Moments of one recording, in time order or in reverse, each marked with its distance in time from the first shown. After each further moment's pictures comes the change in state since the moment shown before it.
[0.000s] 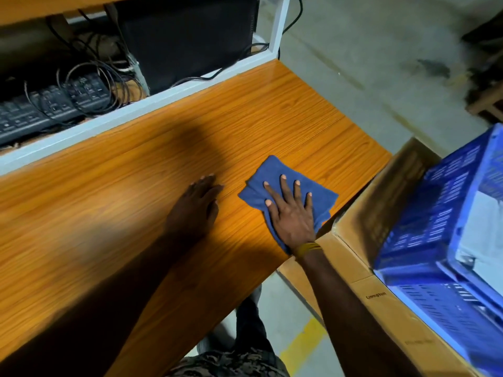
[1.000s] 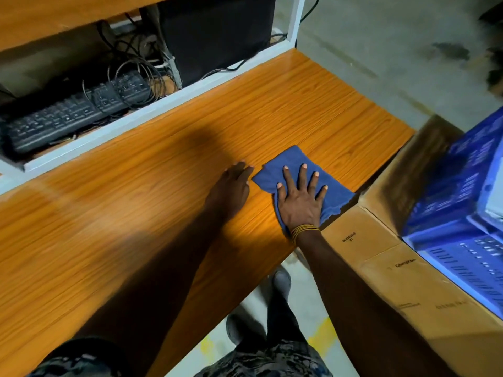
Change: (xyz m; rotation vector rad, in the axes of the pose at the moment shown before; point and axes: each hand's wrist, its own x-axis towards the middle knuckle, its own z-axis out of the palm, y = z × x) left_hand -0.018 0.003 -0.002 -0.027 -0.069 -0.014; right_hand -0.031 -0.074 0.017 0.019 -0.002 0.282
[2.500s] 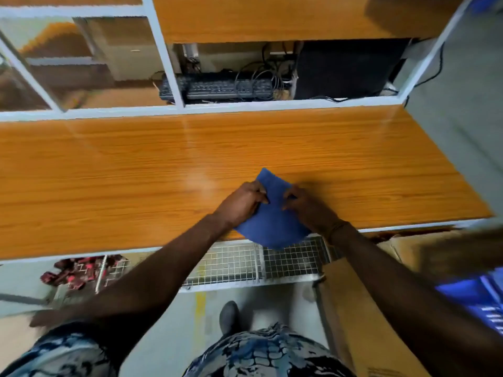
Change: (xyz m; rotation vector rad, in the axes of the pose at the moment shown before) left_hand -0.183 0.115 -0.046 -0.326 0.186 -0.419; right_hand -0.055 0.012 -0.064 0.204 -0.301 -1.189
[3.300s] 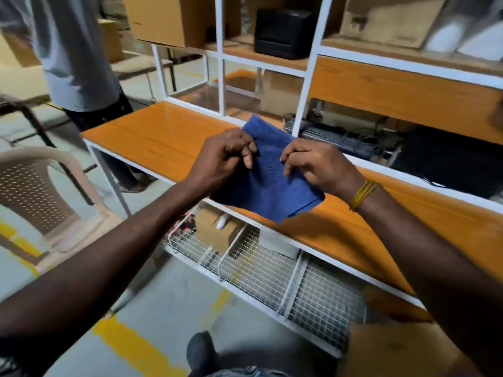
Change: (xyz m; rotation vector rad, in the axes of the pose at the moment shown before) left_hand -0.266 0.145 -0.107 0.231 0.994 0.198; right_hand -0.026 -0.246 -0.130 -0.095 0.117 -1.132
